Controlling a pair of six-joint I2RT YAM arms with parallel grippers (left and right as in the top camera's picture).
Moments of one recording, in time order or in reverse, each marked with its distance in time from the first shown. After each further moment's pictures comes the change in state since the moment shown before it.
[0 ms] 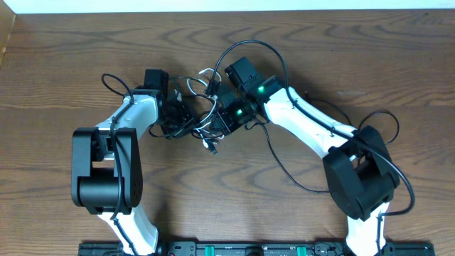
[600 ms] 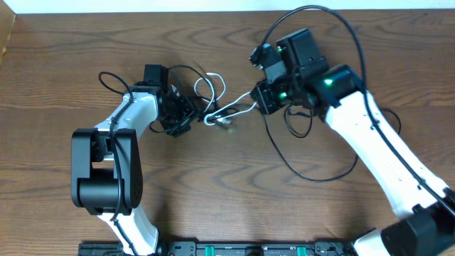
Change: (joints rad) left arm -0.003 -0.004 0.031 0.013 -0.014 -0.065; right arm -0.143 -0.378 0.000 -0.183 0.298 -0.014
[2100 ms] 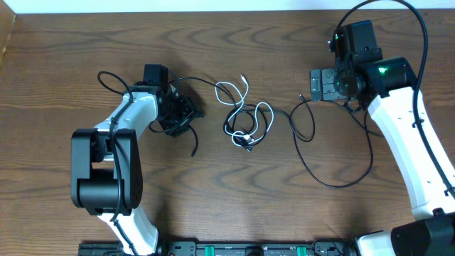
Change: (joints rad) left arm 0.000 -0.002 0.002 -0.011 -0.024 -0.004; right arm -0.249 -0.051 0.000 -0.195 0.512 0.088
